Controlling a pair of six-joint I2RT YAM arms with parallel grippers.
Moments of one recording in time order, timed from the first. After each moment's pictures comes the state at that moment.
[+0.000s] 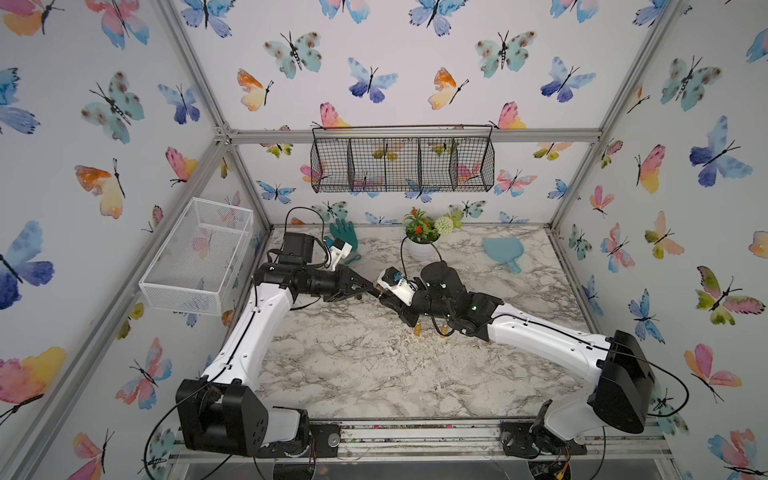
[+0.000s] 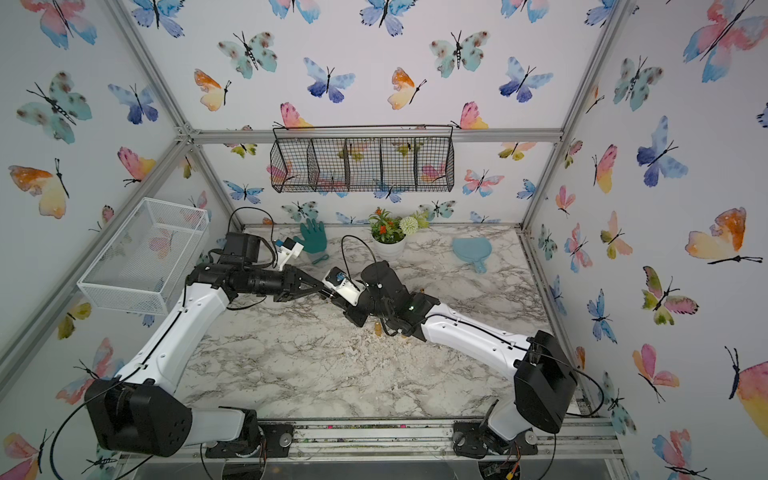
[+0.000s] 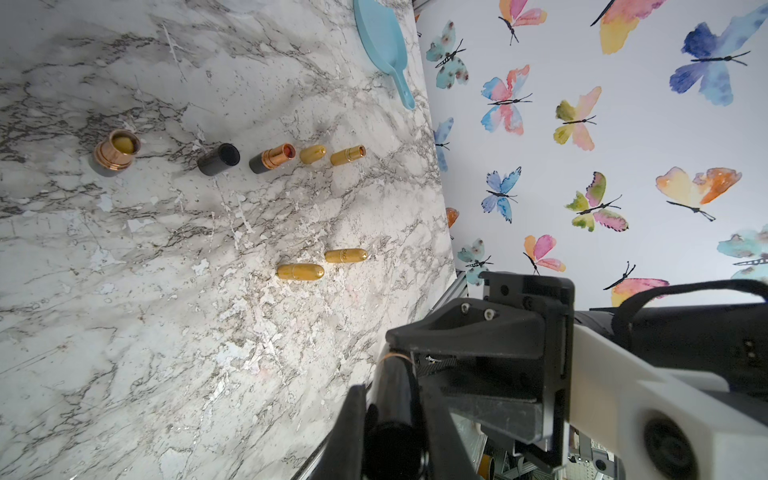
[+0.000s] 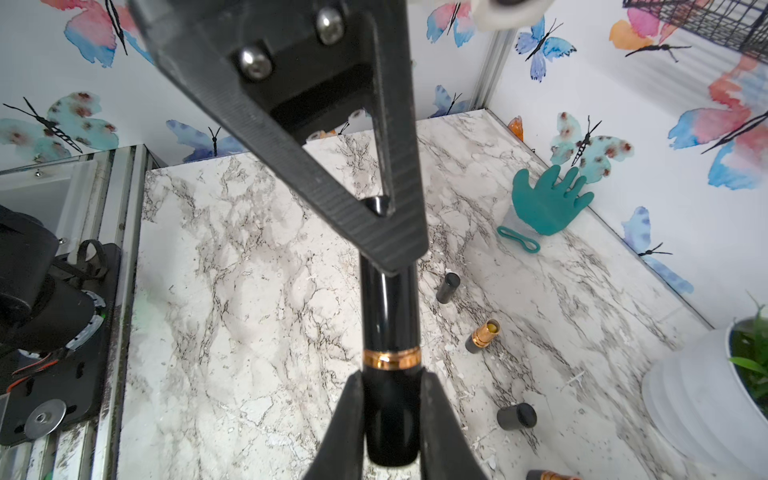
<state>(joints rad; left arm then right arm) -0.13 1.34 1.26 -0.87 0.95 -0.33 0.95 1.52 1.18 -0.14 -0.16 -0.21</state>
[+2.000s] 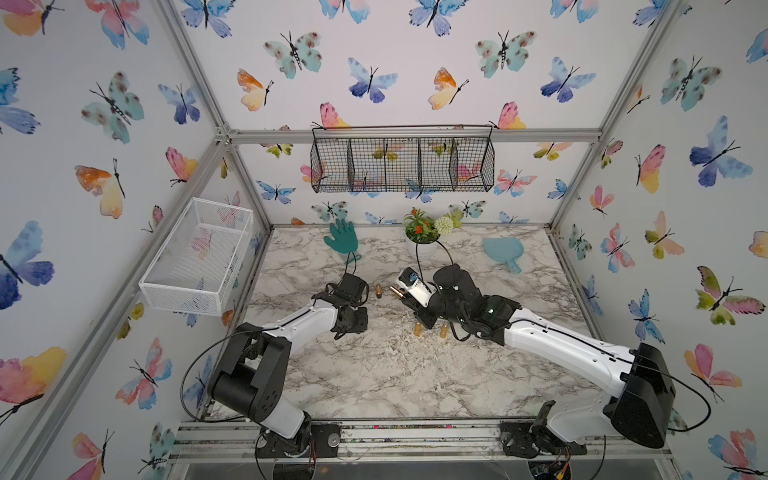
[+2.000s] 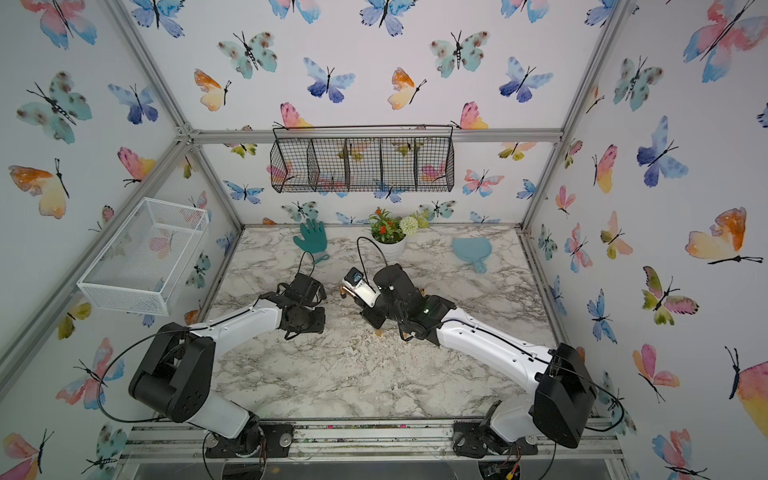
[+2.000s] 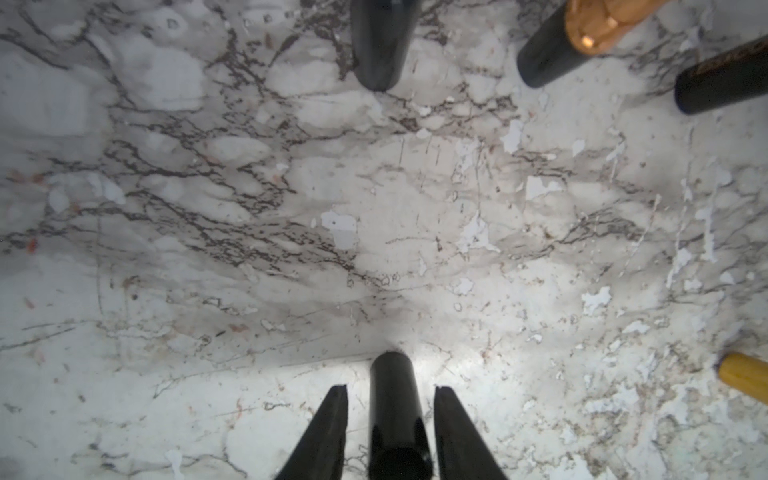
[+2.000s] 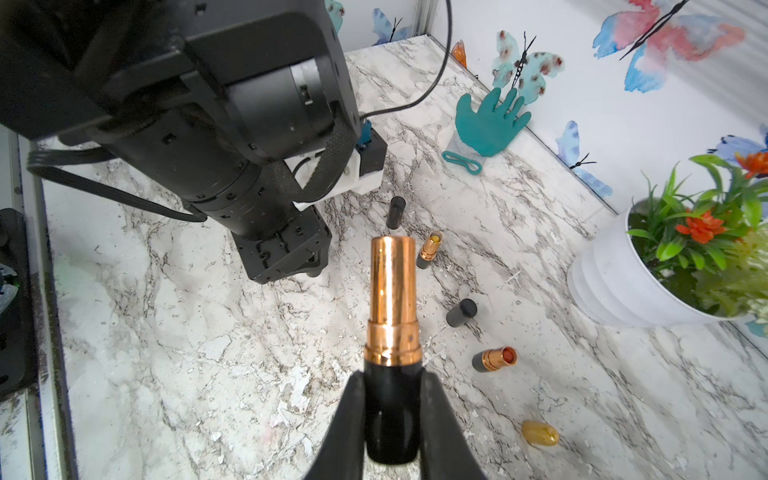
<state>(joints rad) -0.45 1.55 0.90 -0.55 -0.03 -0.44 0.92 1.42 1.12 -0.28 -0.03 -0.19</state>
